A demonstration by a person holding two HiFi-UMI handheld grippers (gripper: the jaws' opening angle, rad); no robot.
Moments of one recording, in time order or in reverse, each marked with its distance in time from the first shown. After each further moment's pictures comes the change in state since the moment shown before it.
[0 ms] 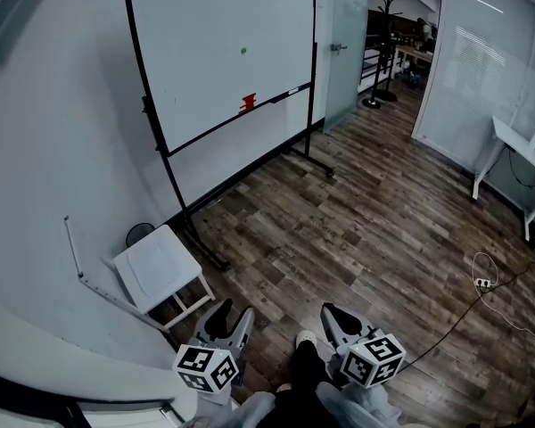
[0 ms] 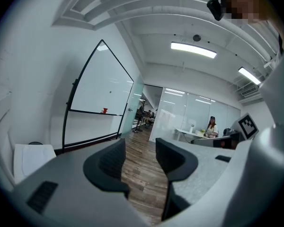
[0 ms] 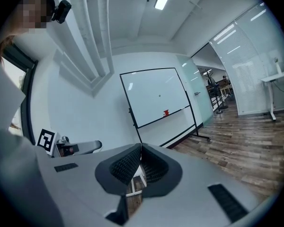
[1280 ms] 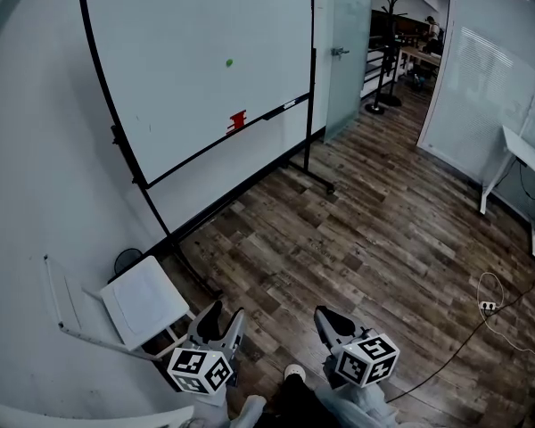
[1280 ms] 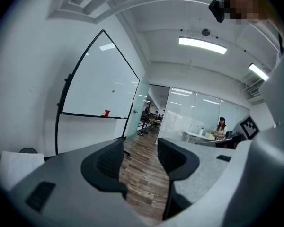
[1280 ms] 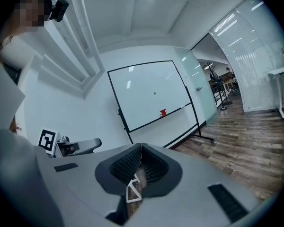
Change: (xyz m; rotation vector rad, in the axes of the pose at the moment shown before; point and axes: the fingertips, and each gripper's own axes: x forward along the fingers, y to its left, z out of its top) left arm 0.185 0.064 0.042 -0.006 -0.011 0.059; right arm 0.145 -0.130 0.063 0.035 0.037 0.037
